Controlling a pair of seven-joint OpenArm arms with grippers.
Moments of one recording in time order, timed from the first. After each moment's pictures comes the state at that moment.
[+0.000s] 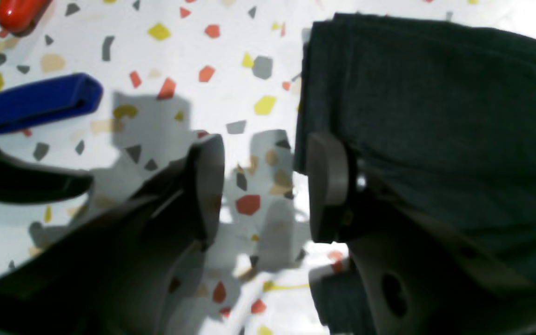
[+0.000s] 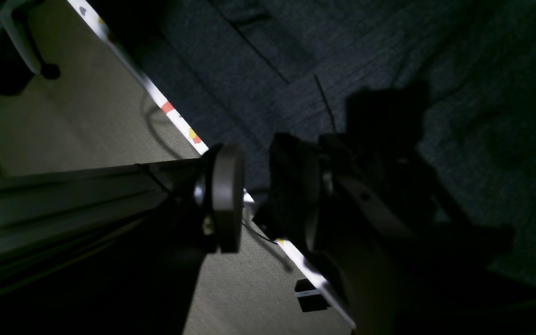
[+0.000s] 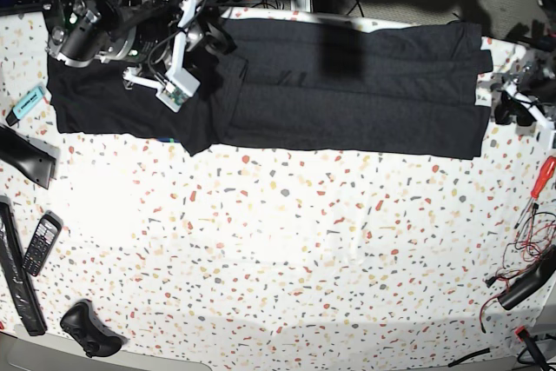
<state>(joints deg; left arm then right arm) 10.5 -23.8 -27.0 86.2 -31.1 -33.3 46.5 -20.6 28.7 -3.4 119.9 40.2 31.8 -64.2</state>
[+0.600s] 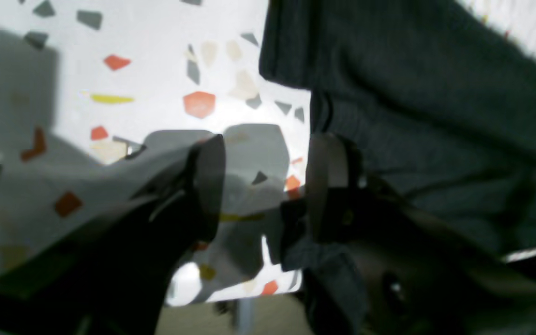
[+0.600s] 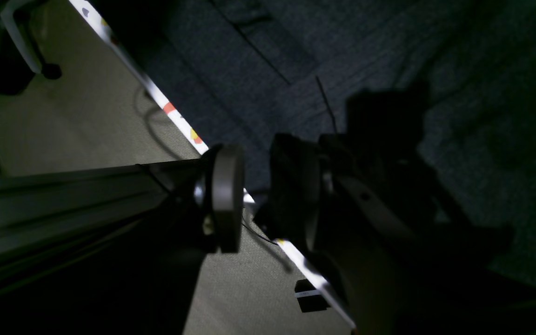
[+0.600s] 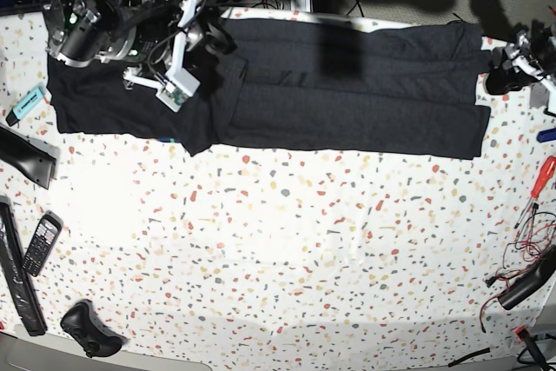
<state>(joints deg) 15.9 -26.5 -27.3 74.0 -56.3 -38.6 52.6 -20.6 28.7 -3.4 119.9 40.2 31.8 -64.0</state>
